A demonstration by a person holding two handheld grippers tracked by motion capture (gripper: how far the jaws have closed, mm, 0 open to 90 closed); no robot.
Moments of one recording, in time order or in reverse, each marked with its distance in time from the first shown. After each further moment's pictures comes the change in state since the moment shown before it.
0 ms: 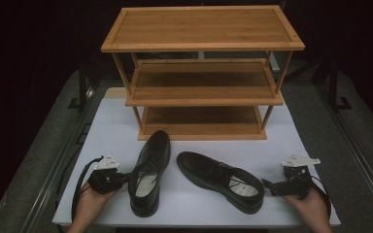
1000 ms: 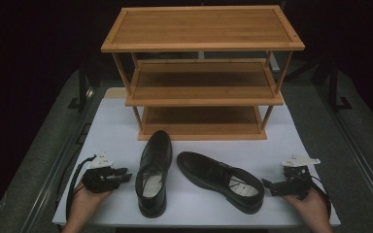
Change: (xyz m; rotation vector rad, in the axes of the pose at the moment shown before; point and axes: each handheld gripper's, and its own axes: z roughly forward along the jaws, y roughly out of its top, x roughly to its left) left arm 0.008 -0.005 -0.016 -0.007 0.085 -0.019; right arm 0.000 0.000 0.000 0.000 0.001 0.000
